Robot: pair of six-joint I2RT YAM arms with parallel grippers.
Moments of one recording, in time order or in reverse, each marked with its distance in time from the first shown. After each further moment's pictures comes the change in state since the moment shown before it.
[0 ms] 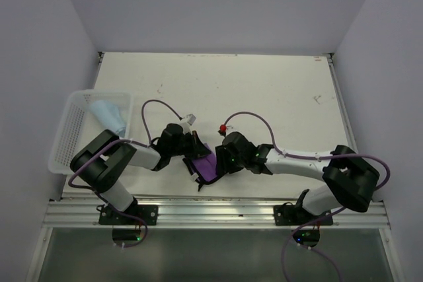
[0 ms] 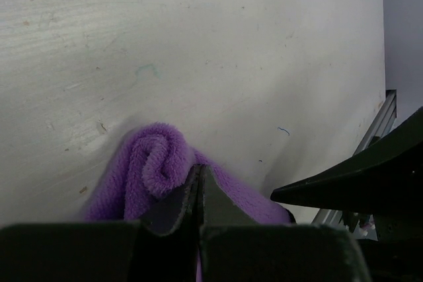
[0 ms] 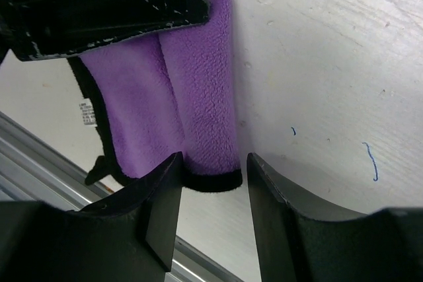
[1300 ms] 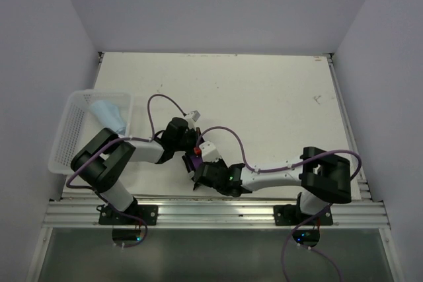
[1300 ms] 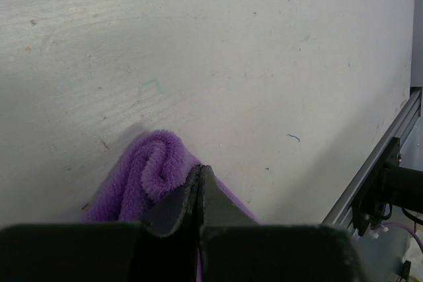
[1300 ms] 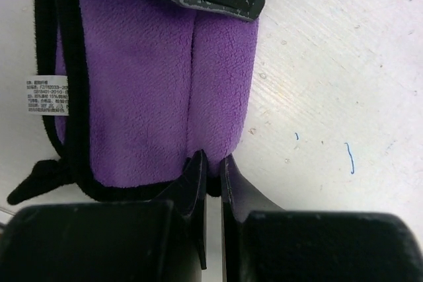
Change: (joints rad) left arm -0.004 0.003 0.119 -0.207 -0.019 0.053; right arm 0.362 0.187 0.133 -0.087 0.587 -0.061
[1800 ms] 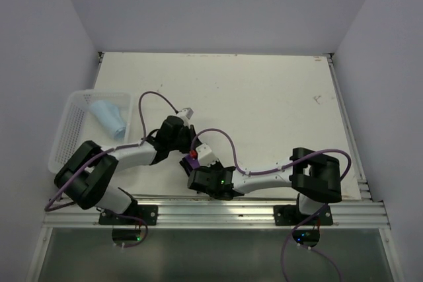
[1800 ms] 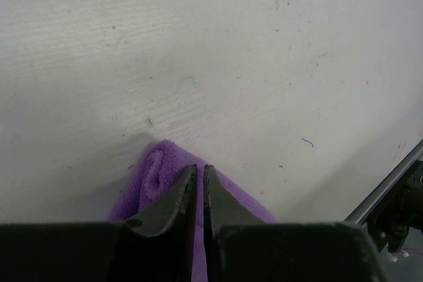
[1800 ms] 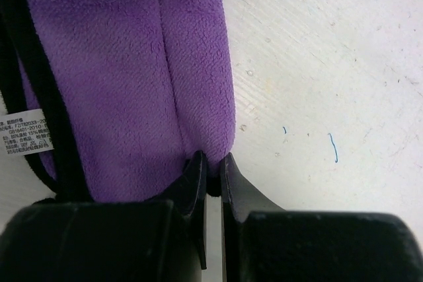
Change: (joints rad) left arm 0.005 -0.142 0.000 -0.171 -0.103 0.022; right arm 0.063 0.100 0.104 -0.142 0.148 0.066
